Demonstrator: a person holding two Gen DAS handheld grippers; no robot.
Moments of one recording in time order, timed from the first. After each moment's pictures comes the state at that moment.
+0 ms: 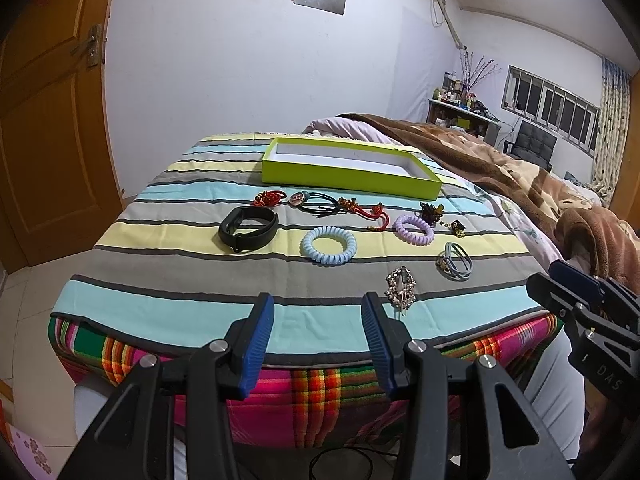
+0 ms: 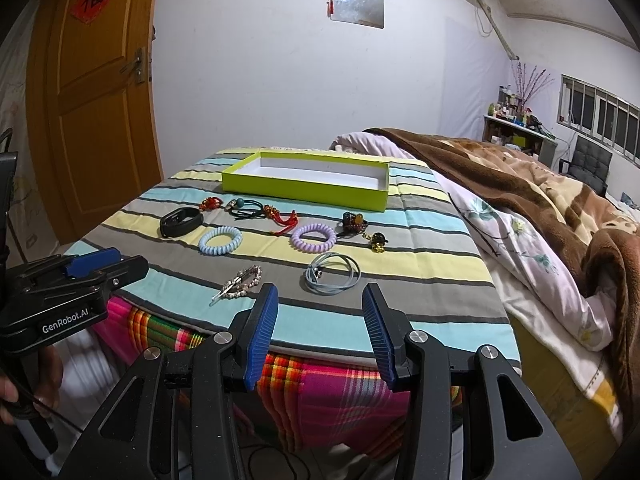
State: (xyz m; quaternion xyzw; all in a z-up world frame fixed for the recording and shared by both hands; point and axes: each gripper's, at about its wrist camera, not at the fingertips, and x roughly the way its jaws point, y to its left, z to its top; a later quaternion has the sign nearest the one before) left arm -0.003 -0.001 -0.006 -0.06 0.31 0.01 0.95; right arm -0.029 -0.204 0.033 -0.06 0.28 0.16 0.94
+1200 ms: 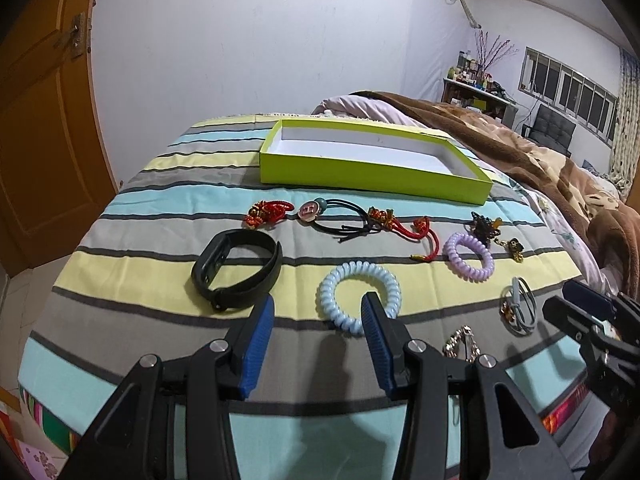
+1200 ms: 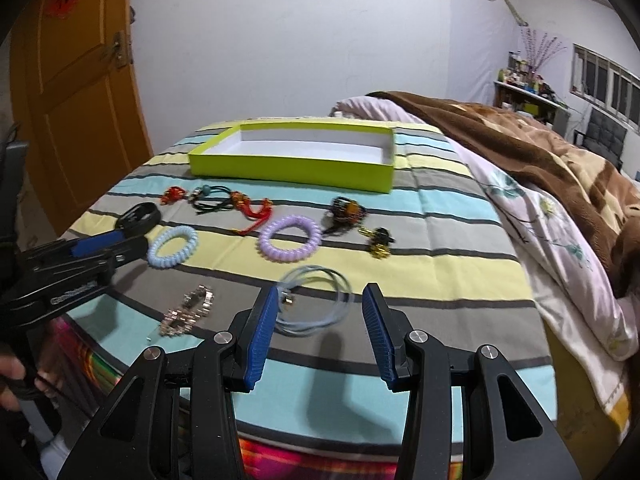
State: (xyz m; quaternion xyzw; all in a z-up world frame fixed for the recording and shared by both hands) left arm 0.091 0.010 -0.026 -0.04 0.35 0.02 0.93; right arm 0.053 -0.200 0.006 -0.04 0.35 0.18 0.92
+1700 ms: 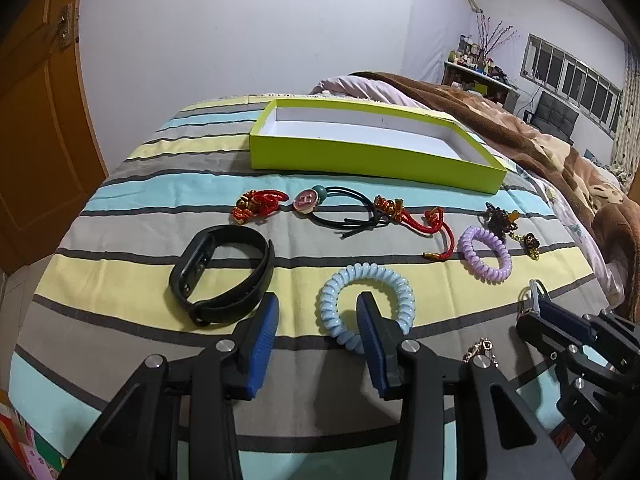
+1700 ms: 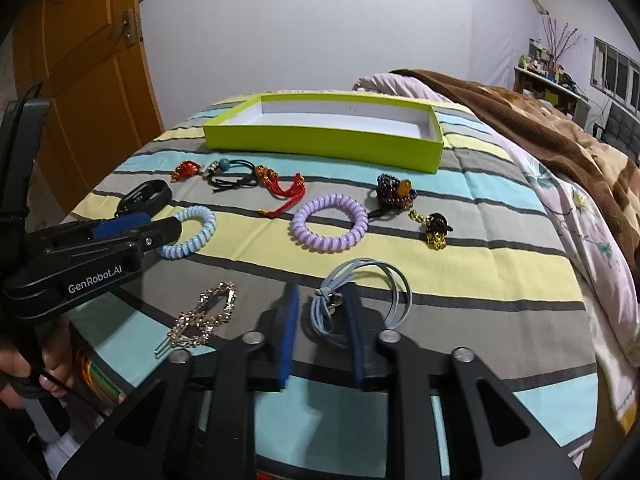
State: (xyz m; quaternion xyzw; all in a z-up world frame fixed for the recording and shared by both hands) left arm 0.115 0.010 -0.037 -0.04 0.39 0.01 0.92; right arm 0.073 -0.172 -0.017 -0.05 0.39 0.19 0.90
